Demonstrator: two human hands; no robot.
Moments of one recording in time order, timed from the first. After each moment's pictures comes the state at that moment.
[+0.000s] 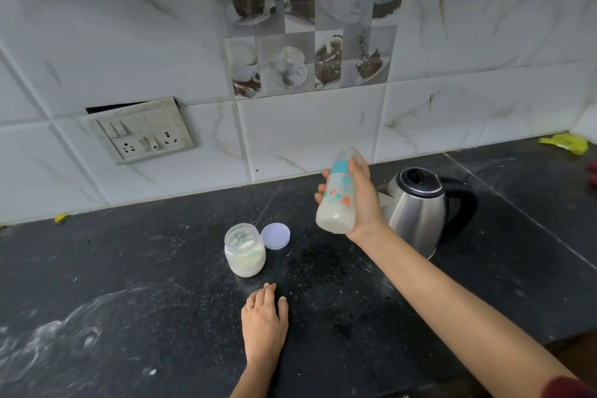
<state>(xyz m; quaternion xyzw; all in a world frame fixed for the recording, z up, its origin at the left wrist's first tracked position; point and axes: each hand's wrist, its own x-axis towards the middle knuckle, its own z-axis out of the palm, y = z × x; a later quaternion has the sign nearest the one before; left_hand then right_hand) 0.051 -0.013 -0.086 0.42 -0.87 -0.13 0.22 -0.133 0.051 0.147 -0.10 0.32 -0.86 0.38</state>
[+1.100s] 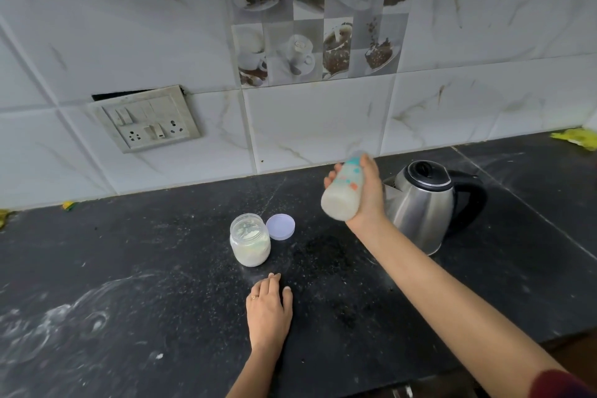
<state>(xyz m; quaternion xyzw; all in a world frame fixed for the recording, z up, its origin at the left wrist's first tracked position) 0.050 -0.012 -0.088 0.43 -0.87 -0.15 0.20 -0.132 0.041 0.141 -0.01 0.32 -0.88 0.36</state>
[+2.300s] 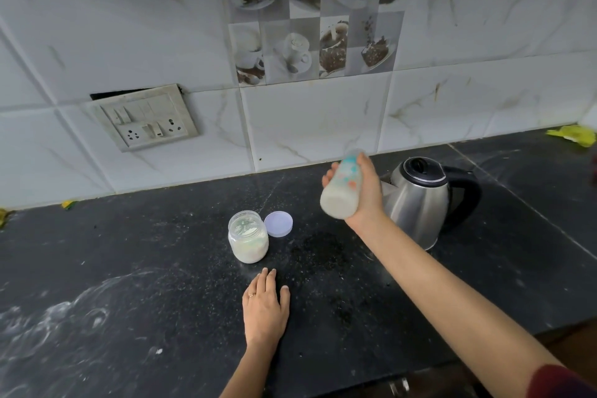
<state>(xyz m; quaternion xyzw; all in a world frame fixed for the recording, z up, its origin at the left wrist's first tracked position) 0.057 -0.011 -0.083 0.44 -0.87 -0.15 0.16 -0.136 0.045 0.137 -0.01 0.32 -0.87 0.37</state>
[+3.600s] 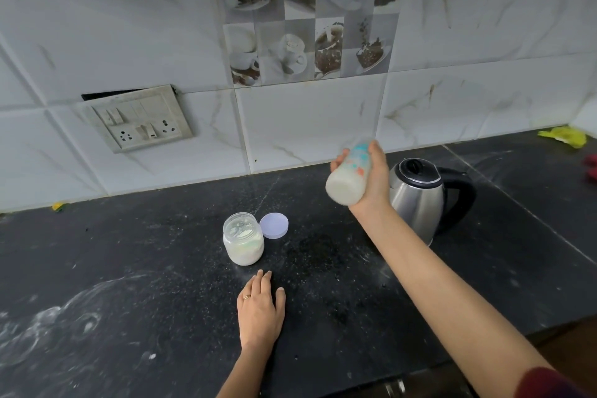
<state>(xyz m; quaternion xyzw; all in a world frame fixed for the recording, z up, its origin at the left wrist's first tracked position) 0.056 -0.012 -0.084 0.44 -0.87 -0.16 0.17 -0.144 0.049 0.156 -0.02 0.31 -0.89 0.32</state>
